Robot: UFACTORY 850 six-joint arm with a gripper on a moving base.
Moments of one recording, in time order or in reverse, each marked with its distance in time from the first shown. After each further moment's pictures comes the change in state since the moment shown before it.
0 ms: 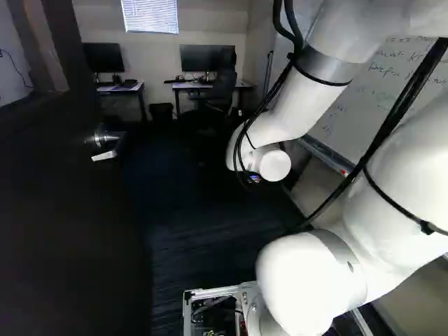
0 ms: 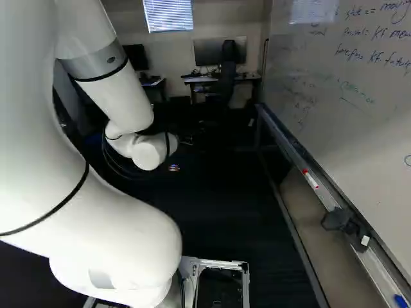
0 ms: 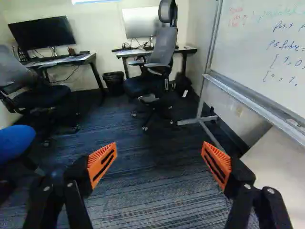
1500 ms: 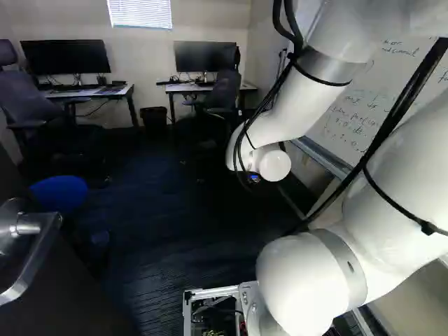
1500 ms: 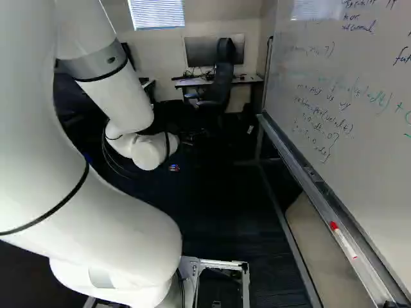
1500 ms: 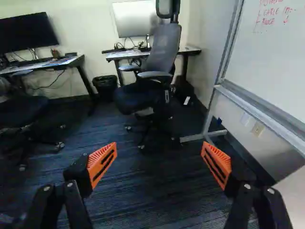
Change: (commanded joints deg) arm 0.0 0.0 0.0 0.0 0.0 0.0
